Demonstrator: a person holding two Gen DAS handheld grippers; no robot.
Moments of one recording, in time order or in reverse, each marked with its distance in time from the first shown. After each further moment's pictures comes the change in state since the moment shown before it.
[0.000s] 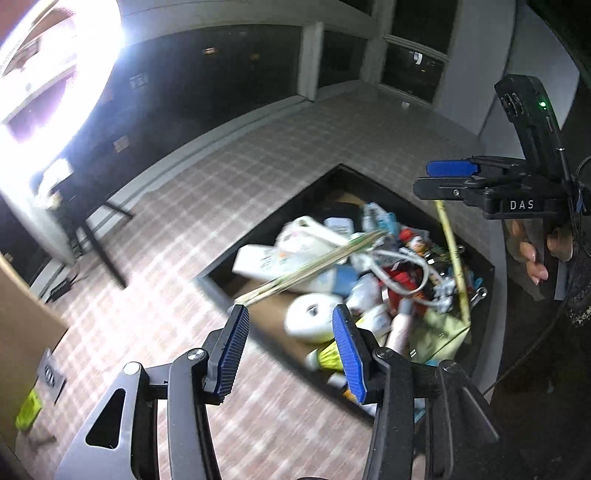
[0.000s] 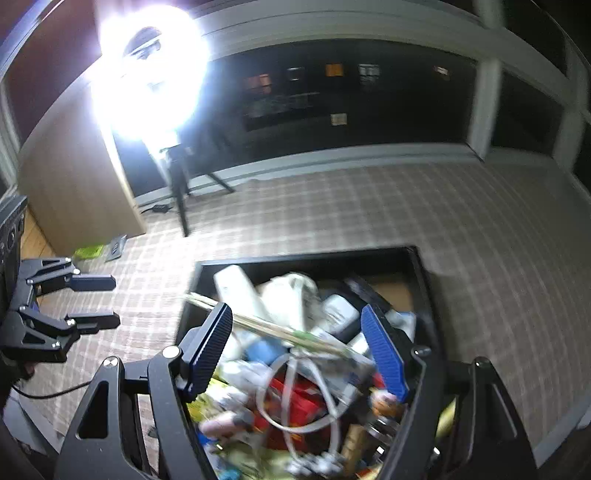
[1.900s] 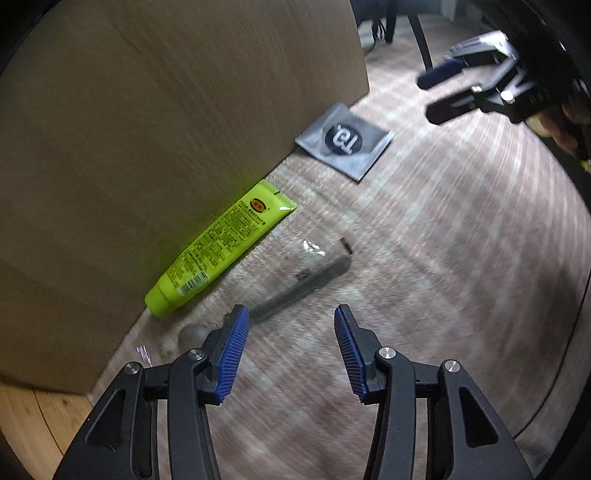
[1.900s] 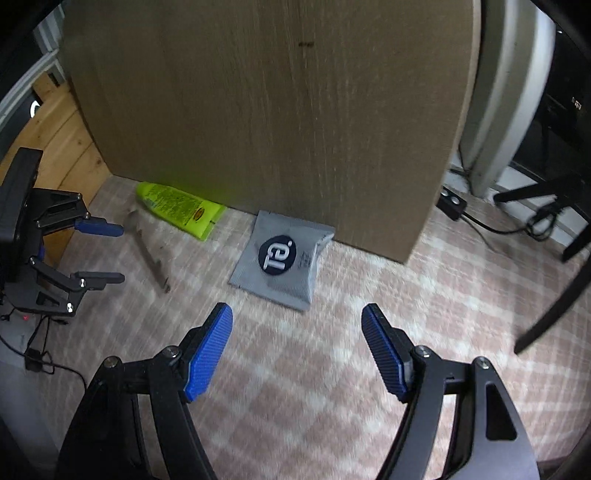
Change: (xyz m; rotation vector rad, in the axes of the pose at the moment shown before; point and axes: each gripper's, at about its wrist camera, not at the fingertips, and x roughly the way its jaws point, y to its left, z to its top) left arm -0.049 0.387 -0.233 -0.001 0.320 0.267; right arm 0.296 0.410 0.075 -0.390 0.305 0.298
